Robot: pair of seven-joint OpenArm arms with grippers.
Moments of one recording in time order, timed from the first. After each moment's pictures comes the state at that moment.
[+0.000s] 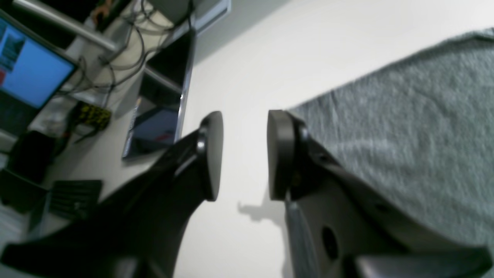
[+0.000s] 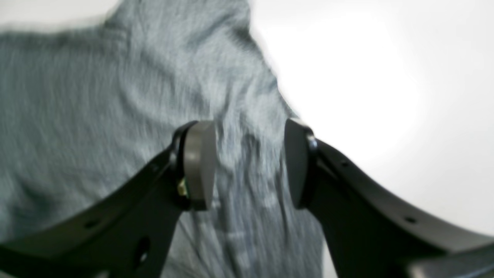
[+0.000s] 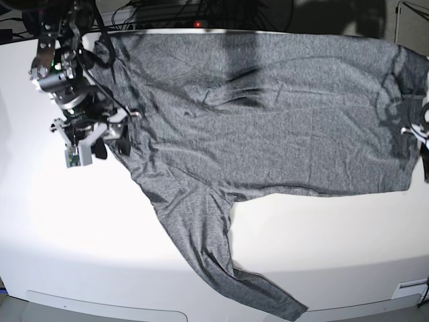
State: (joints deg) left arm 19.0 -39.3 -12.0 103.2 -6.9 -2.3 21.7; right arm -15.9 11.0 13.9 111.4 19.0 21.6 -40.9
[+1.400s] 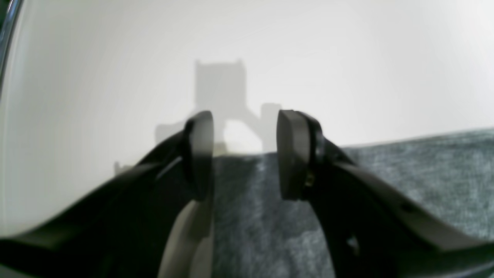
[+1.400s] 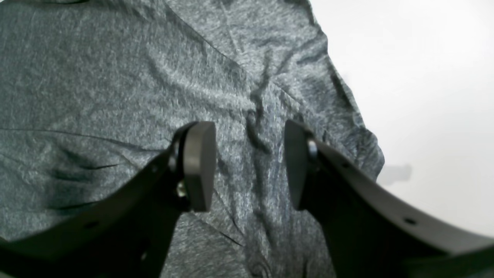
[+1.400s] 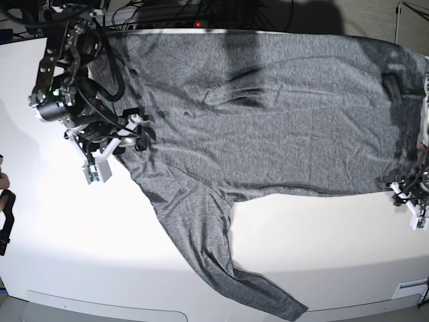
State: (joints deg) left arm -38.8 -30.9 15.9 17.0 -15.1 -20.4 6.4; right arm -7.4 8.7 13.9 111.4 23.9 23.1 -66.9
